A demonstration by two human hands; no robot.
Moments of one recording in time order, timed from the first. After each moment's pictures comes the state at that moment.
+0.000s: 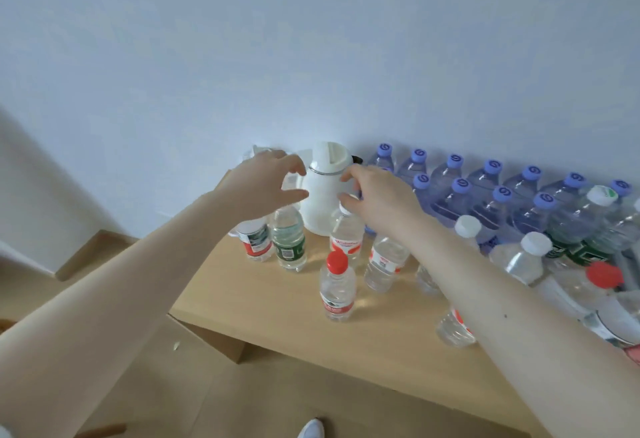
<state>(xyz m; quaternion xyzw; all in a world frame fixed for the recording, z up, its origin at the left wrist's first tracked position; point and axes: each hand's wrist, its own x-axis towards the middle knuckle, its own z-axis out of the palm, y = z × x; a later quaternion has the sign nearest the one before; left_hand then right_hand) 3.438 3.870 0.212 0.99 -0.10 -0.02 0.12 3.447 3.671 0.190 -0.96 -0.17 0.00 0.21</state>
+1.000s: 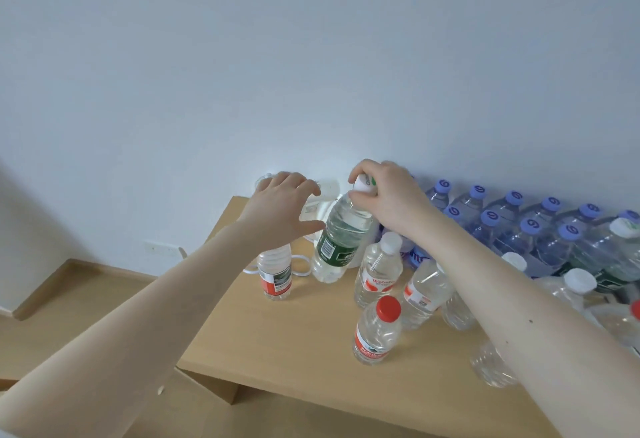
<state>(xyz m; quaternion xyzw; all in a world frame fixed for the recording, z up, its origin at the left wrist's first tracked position) 3.479 3.931 0.187 0.98 -0.16 0.03 0.09 3.487 3.741 0.217 -0.95 -0.13 -0.02 0.28</state>
